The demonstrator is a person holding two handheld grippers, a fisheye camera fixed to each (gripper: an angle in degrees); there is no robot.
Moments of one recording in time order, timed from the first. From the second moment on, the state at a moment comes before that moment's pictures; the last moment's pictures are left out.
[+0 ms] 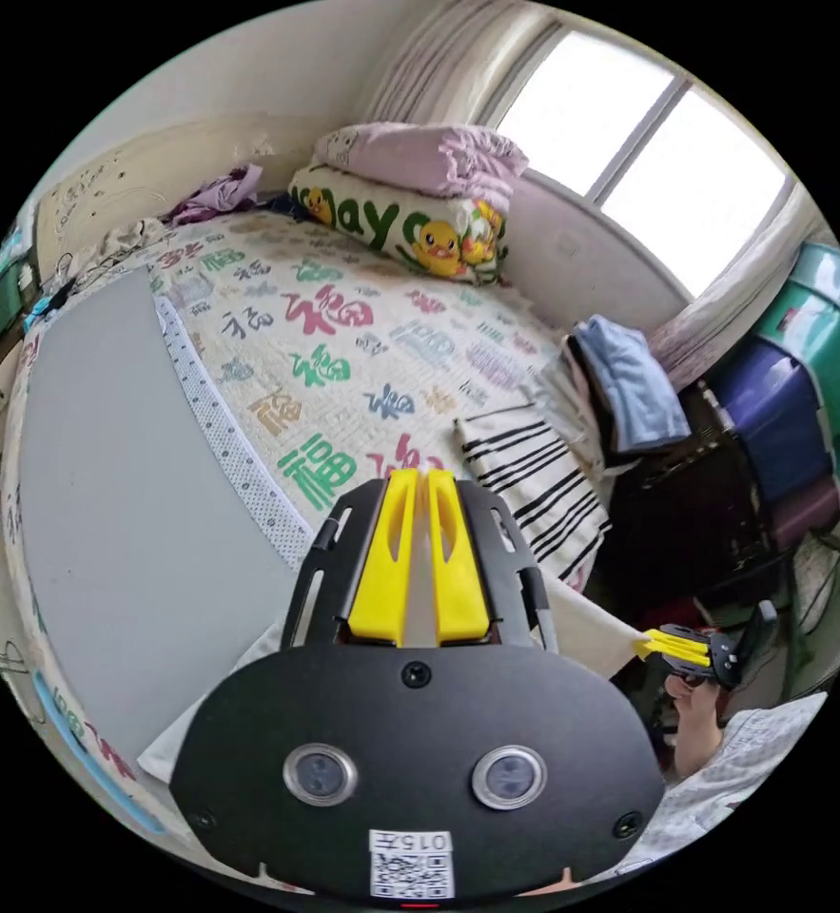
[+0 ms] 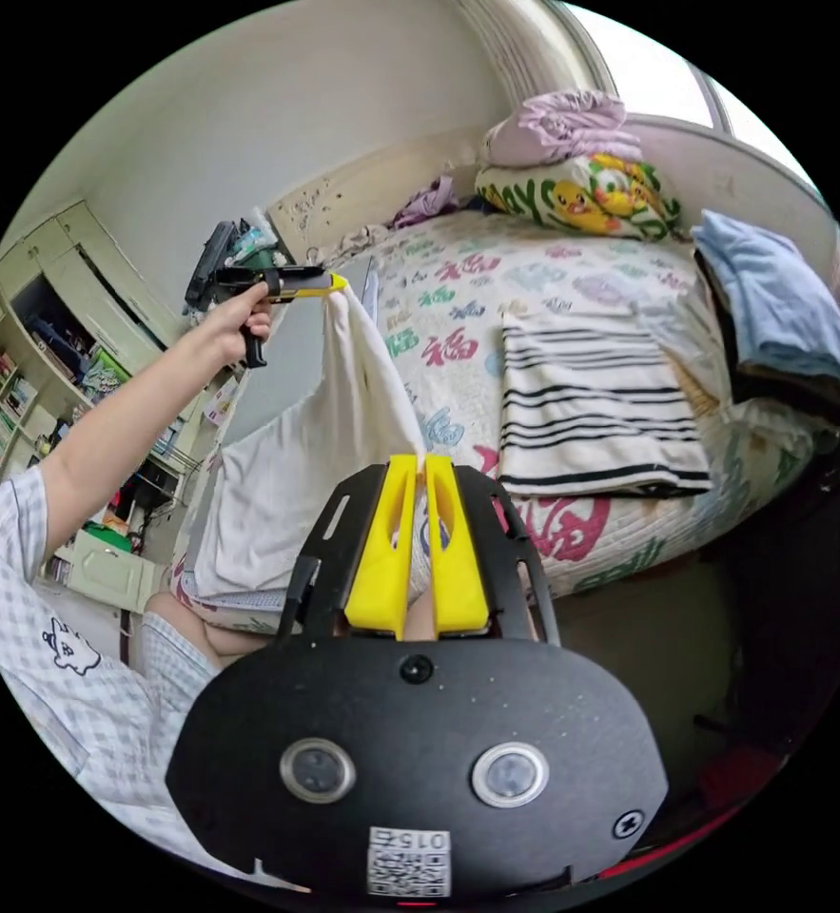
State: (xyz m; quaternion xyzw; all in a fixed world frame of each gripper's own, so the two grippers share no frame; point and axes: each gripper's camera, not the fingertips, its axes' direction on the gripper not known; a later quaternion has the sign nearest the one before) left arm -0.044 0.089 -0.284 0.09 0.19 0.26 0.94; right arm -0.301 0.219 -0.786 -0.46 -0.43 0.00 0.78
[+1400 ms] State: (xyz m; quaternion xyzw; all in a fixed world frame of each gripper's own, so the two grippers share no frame) left arm -0.472 0.245 -0.244 0.03 0.12 -0.01 0.99; right arm -0.650 0.149 -1.006 -0.52 -0.63 -0.30 0.49
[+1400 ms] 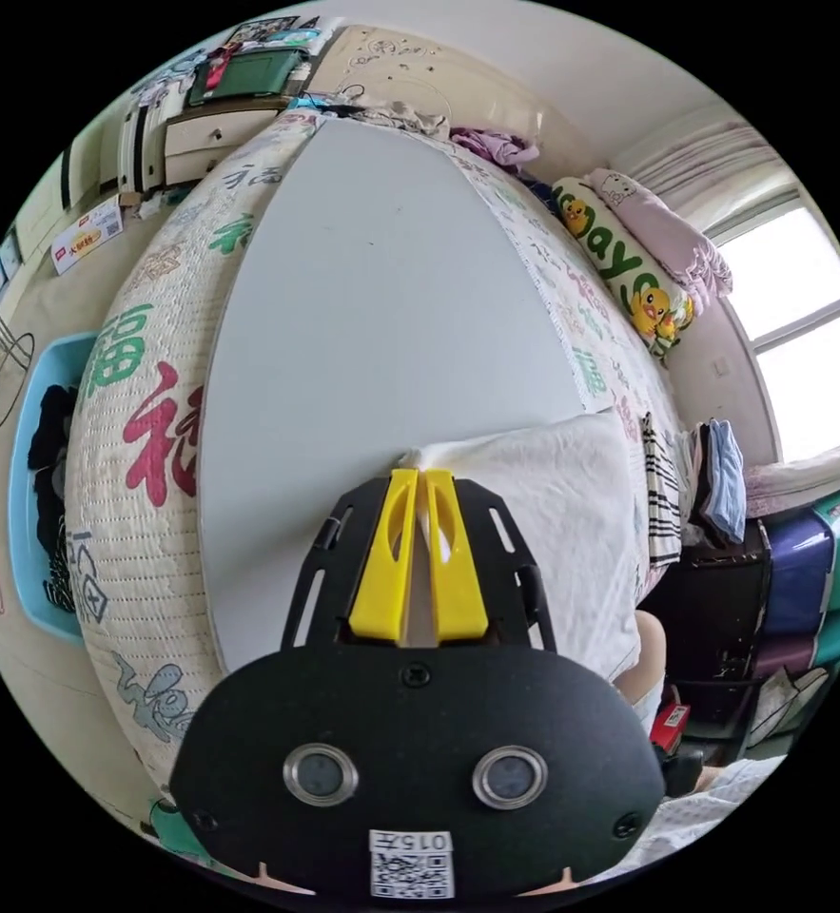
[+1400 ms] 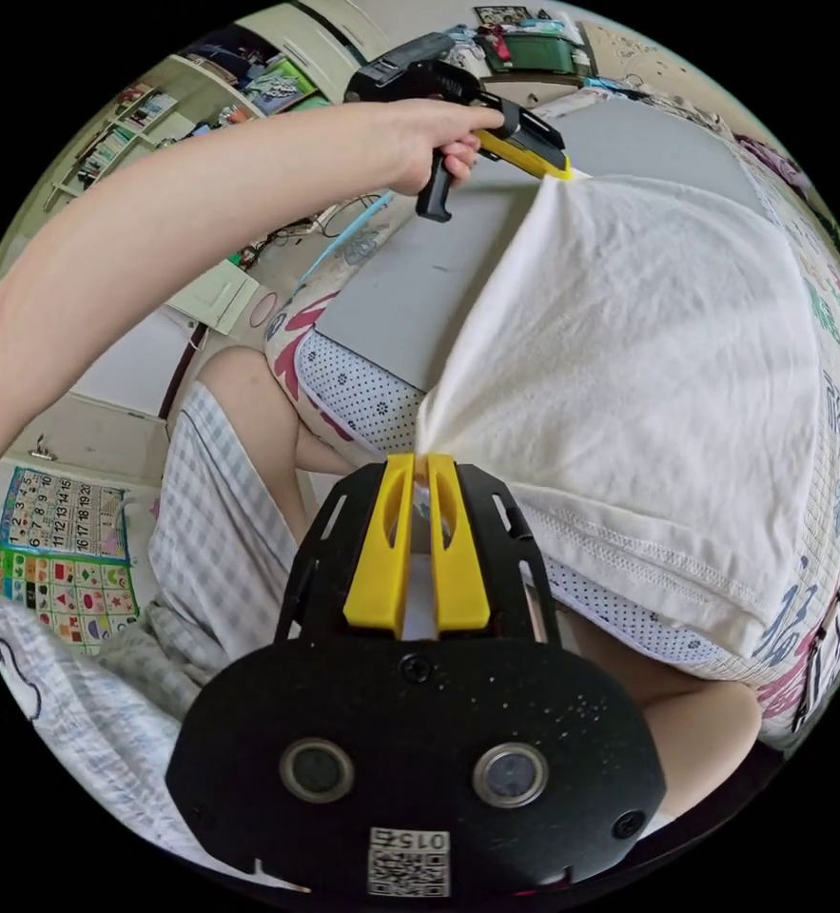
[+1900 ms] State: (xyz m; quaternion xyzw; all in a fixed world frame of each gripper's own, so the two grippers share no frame) left arm -0.395 0.498 -0.301 0.04 0.15 0.16 0.98; right arm -0.507 0.037 -0.835 -0.44 -0.62 -0.30 0.58
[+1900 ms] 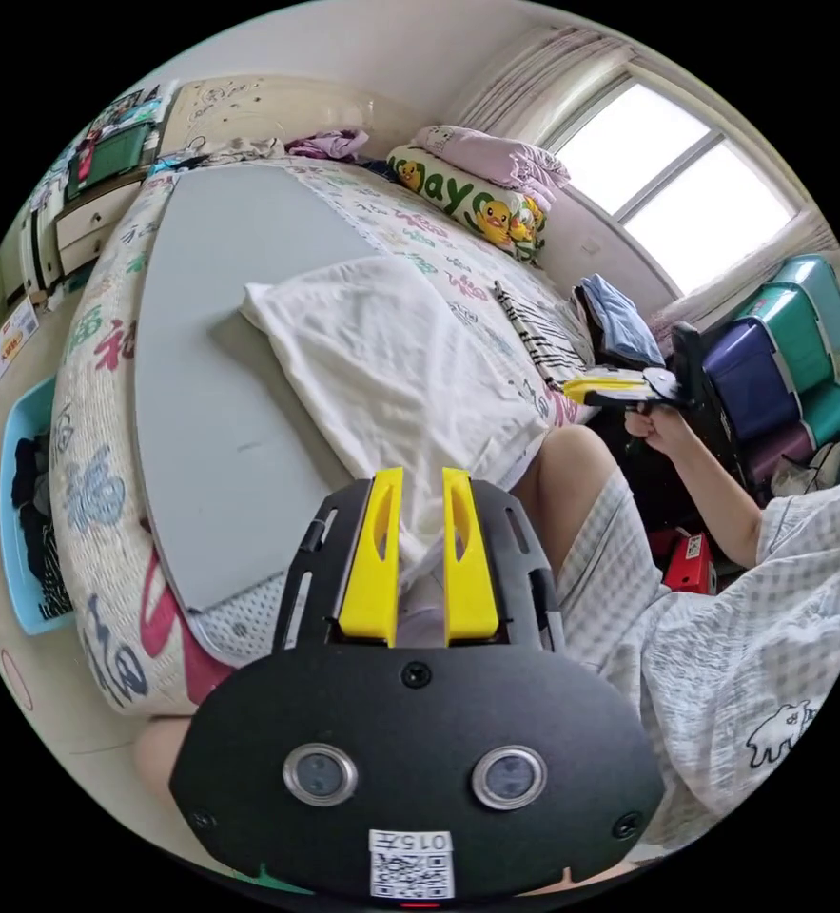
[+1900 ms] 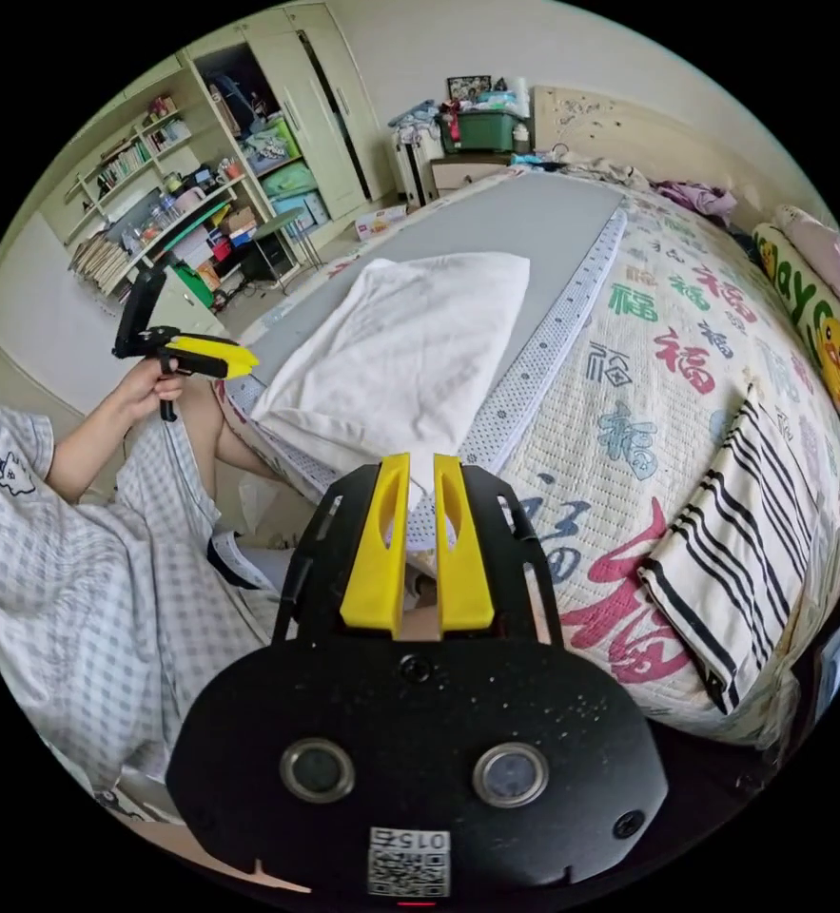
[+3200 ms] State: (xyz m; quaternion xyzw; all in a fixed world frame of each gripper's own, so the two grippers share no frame) left arm -0.388 0.567 -0.273 0.02 0.11 0.14 0.98; right arm -0.583 0.019 -0.908 -0.45 -0.52 -0.41 0.60
